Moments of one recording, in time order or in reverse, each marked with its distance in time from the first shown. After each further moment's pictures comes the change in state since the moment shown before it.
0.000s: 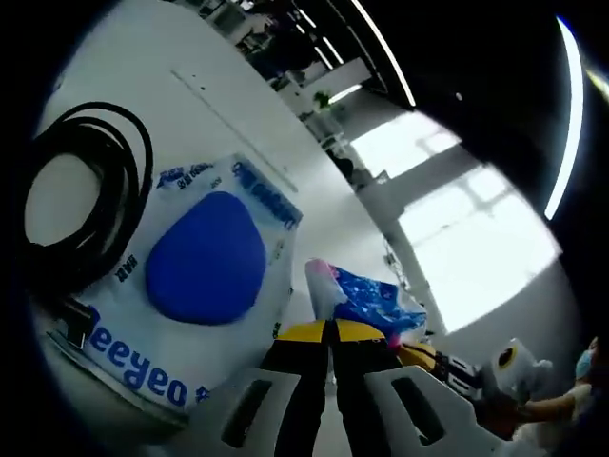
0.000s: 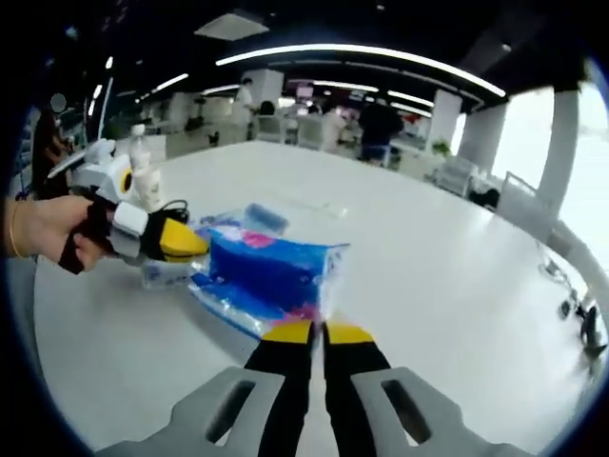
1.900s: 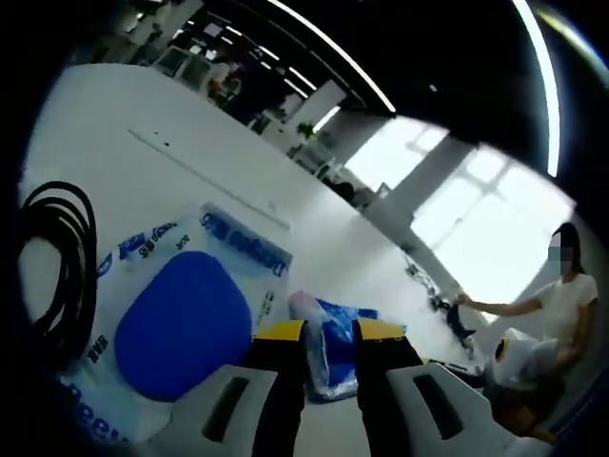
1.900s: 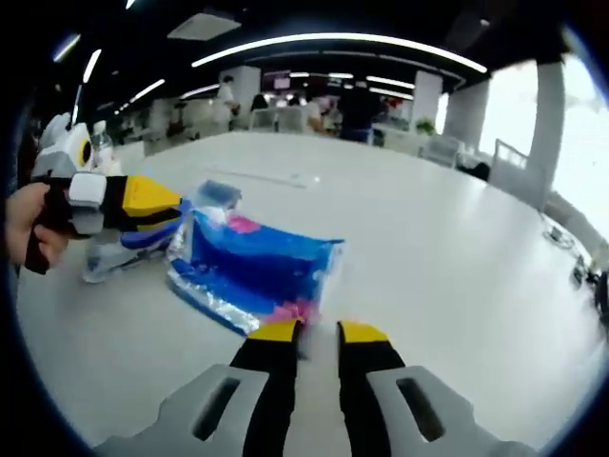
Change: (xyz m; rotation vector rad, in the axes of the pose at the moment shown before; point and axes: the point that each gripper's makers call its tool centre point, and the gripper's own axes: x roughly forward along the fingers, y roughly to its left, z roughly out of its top) left arm 0.024 -0.011 0.027 0.319 -0.159 0.071; right arm 0.047 -0.028 -0.037 0.087 0.050 -0.046
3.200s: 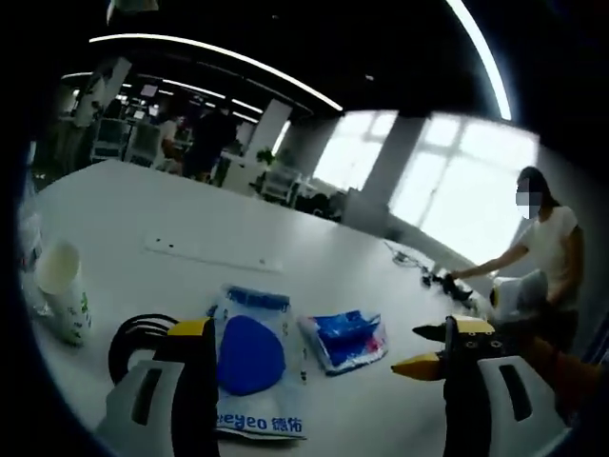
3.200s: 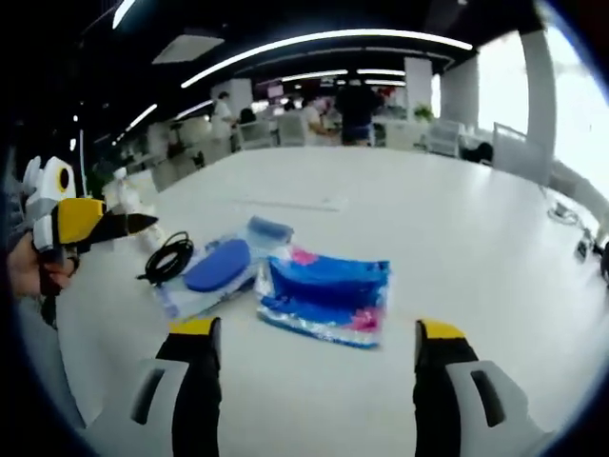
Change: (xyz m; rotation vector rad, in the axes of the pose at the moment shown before) left arm -0.100 -0.019 0.053 0.297 -0.017 -0.064; right arm -0.055 0.059 0.039 0.138 -0.004 0.099
